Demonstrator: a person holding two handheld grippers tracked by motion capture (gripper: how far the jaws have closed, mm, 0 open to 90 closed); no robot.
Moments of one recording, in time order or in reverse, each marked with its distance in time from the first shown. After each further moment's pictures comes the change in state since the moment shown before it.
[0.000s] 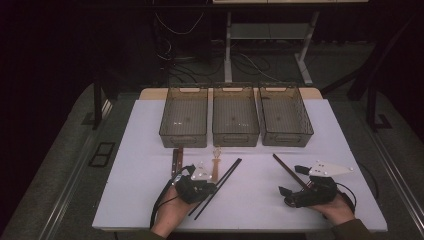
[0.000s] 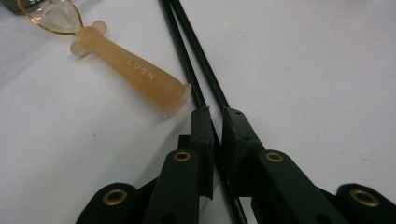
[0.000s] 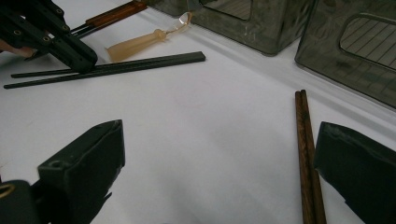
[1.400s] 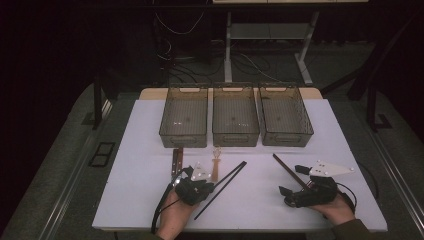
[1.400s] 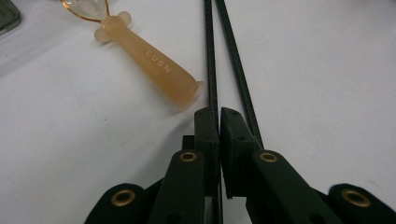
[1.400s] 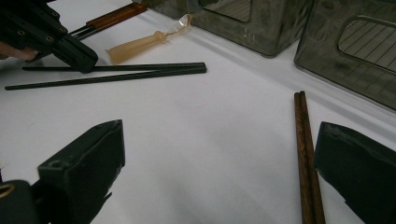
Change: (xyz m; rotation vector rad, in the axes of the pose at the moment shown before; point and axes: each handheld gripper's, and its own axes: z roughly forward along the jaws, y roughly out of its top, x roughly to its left) left arm -0.007 -0.002 -0.001 -0.020 0.083 -0.113; right arm 0.000 0.000 -0.001 -0.005 -0.001 0.004
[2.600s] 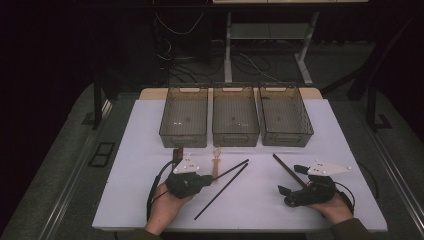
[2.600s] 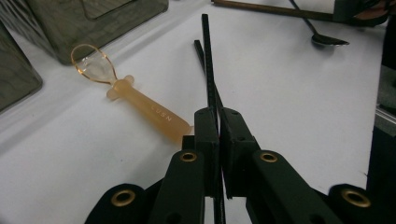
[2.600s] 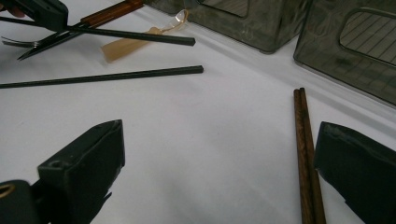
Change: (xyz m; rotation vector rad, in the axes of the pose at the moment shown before) left arm 0.020 0.010 -0.032 -0.157 -0.140 0.041; right arm -0.004 -0.002 0.006 0.002 -0.002 -0.003
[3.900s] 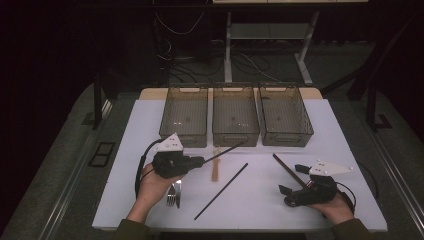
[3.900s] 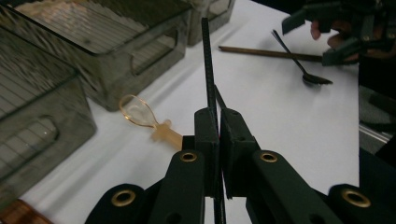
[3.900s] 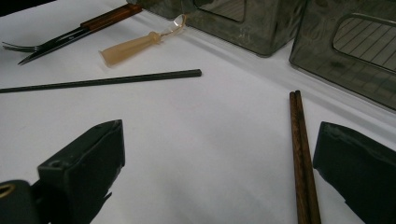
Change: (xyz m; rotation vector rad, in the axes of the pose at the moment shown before) left arm 0.045 0.029 -0.033 -0.099 -0.058 0.004; right arm 0.001 0.001 -0.004 -0.007 -0.006 0.012
